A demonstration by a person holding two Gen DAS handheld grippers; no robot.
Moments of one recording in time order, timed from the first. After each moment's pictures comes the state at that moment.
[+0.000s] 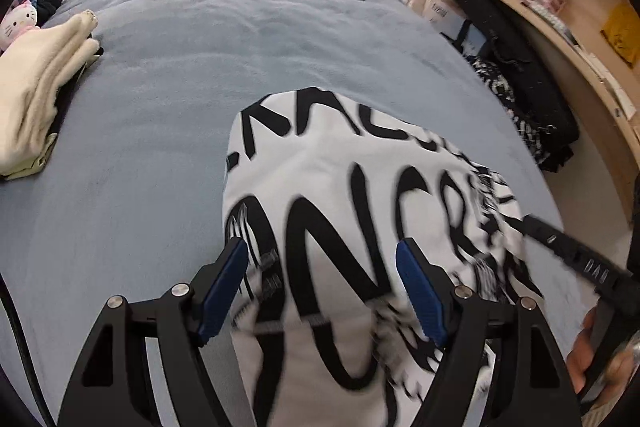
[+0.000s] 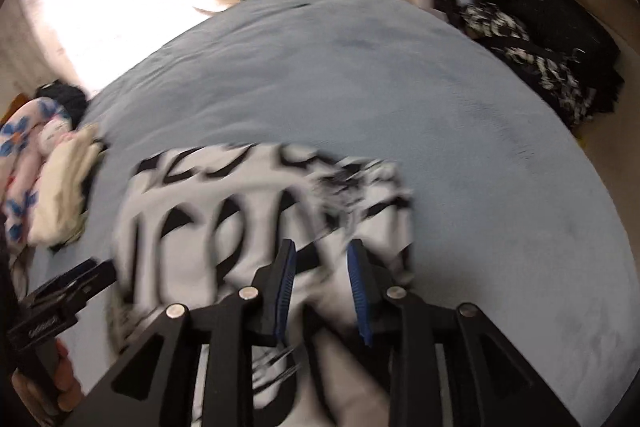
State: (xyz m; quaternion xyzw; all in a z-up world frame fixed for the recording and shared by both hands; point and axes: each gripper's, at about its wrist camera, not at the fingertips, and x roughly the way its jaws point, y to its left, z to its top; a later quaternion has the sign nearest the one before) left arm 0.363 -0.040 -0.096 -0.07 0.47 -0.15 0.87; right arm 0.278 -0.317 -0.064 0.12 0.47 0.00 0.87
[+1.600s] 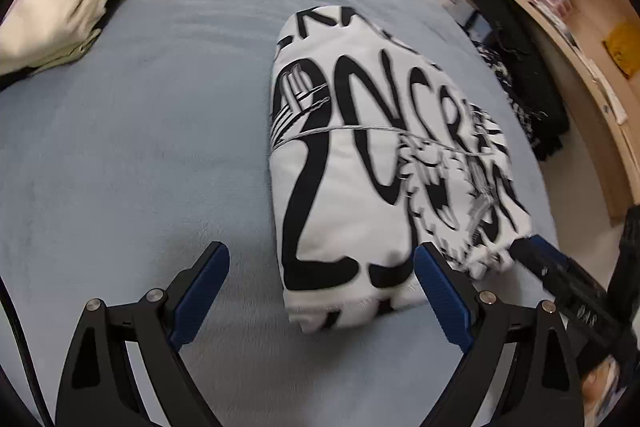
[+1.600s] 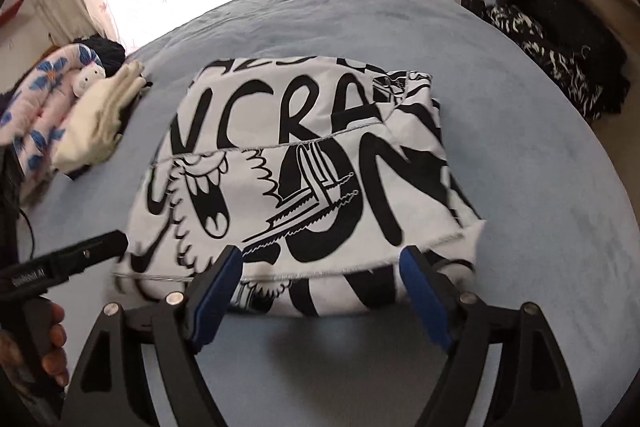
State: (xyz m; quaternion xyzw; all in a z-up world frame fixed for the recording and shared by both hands) left arm 0.271 0.018 -0.116 -0.12 0.52 -0.16 0.83; right arm 0.178 -0.291 -0.068 0.08 0.48 0.02 0.87
